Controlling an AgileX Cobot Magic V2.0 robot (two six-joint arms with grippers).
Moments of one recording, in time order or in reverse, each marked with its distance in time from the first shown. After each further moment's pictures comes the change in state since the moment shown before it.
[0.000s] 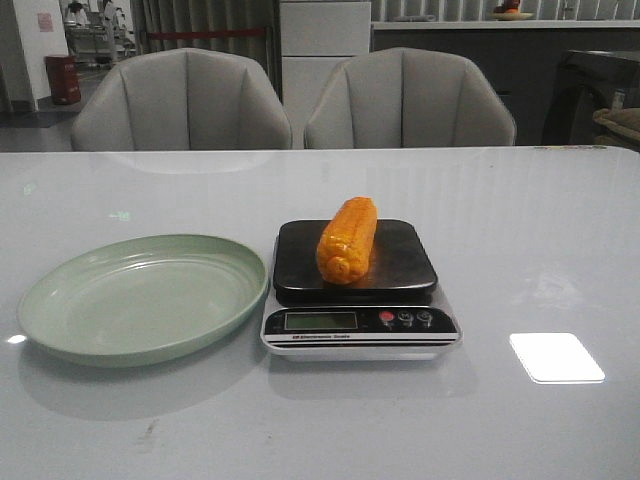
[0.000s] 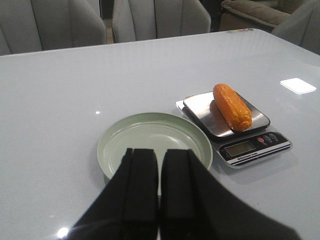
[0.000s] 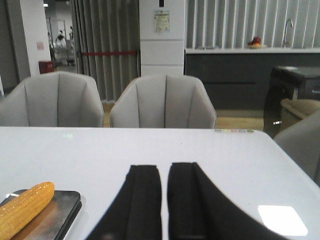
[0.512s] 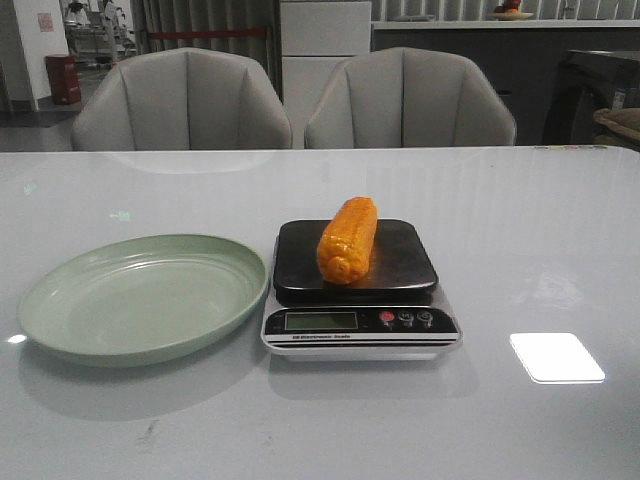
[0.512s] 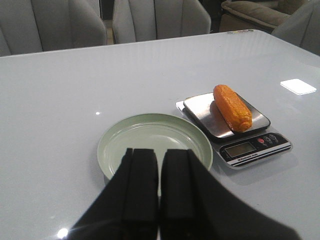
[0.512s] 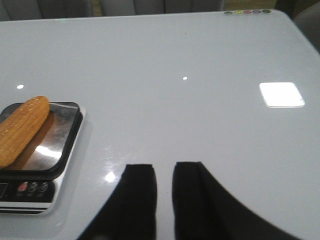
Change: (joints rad) left arm 0.000 0.000 0.000 0.000 -0.003 0.000; right arm 0.031 0.406 -0.221 0.072 0.259 0.003
